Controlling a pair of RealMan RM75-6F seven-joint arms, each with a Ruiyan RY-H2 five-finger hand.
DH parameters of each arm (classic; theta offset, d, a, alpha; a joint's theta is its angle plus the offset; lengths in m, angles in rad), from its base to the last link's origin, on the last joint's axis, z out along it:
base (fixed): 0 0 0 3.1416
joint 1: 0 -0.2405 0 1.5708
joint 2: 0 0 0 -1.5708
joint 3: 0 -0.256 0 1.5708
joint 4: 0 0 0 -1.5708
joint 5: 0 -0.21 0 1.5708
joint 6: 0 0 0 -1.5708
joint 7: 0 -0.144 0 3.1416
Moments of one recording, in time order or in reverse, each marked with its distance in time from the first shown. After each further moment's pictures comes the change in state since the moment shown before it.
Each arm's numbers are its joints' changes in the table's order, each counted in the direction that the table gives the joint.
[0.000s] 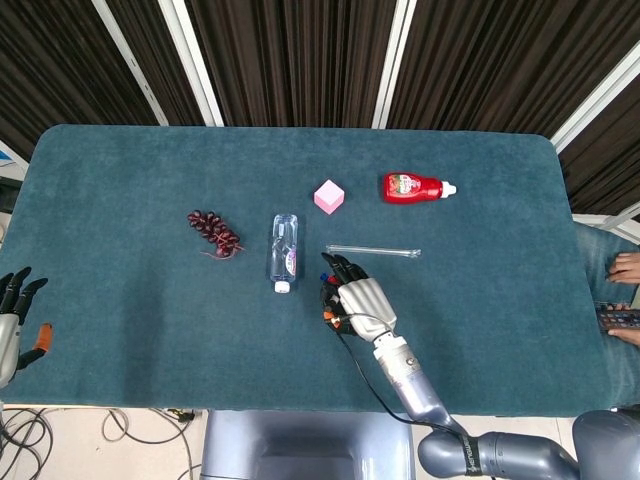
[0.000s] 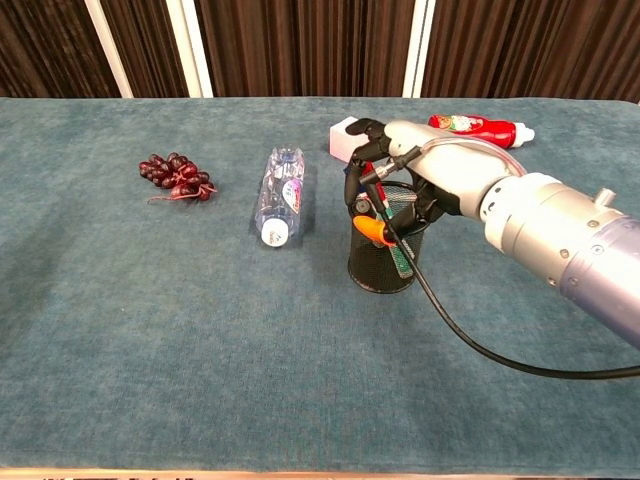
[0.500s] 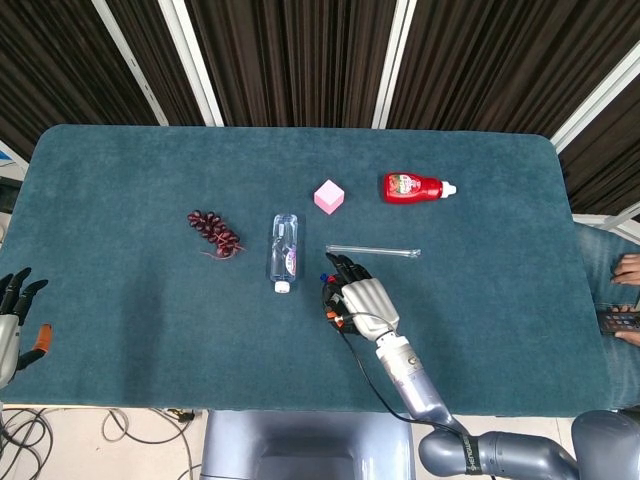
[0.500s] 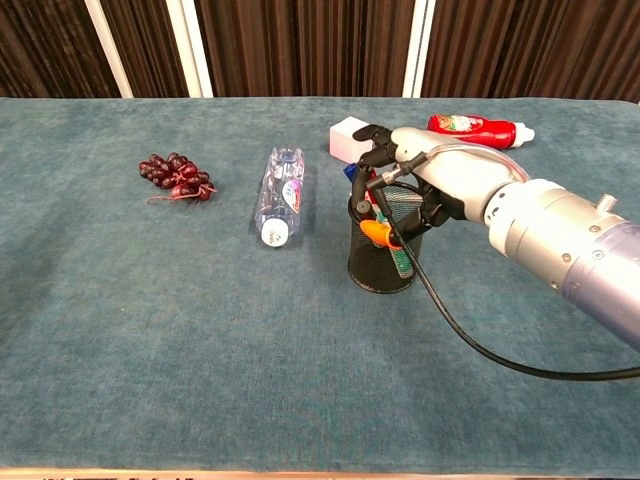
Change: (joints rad) left arm -0.001 -0.001 -0.002 0.005 -0.001 0.000 0.003; right arm 0.000 -0.001 0.008 0.021 -0.008 0.004 -0.018
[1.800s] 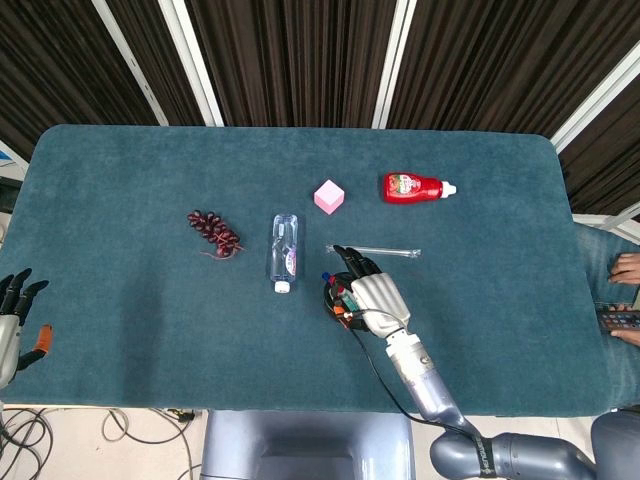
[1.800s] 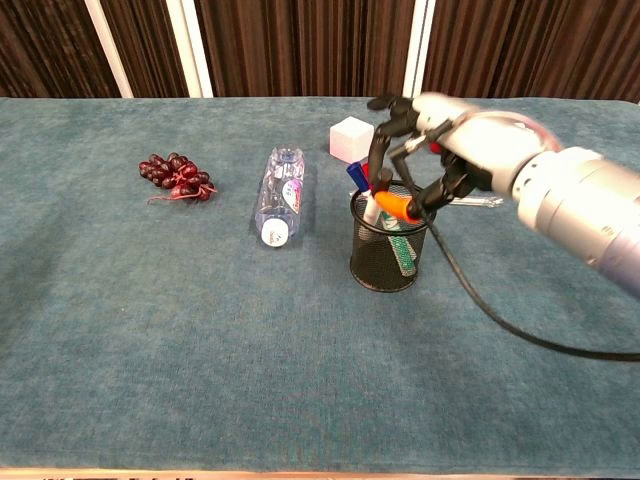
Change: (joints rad) left arm -0.001 0.002 -0.002 -0.007 0.008 -0.006 -0.003; right arm 0.016 0.091 -0.007 -0.106 0.024 0.040 -0.011
